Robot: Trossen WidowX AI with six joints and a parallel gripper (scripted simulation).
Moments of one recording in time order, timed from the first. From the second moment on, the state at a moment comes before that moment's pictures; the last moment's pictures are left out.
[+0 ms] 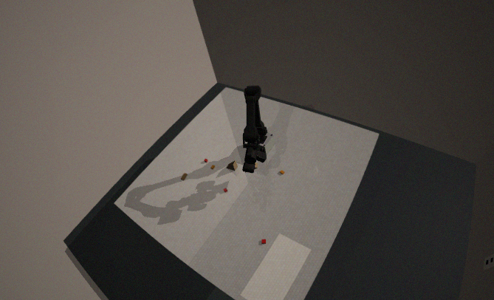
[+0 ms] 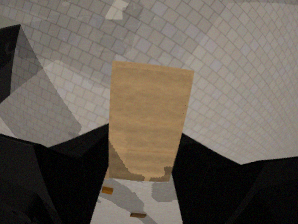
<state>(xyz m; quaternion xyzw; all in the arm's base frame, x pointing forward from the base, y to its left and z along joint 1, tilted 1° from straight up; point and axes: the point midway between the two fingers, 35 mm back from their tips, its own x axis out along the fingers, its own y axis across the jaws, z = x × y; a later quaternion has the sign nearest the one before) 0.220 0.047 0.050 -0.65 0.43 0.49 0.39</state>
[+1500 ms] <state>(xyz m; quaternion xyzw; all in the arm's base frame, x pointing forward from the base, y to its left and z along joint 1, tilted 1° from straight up) 0.246 -0.080 0.093 -0.52 0.48 0.50 0.50</state>
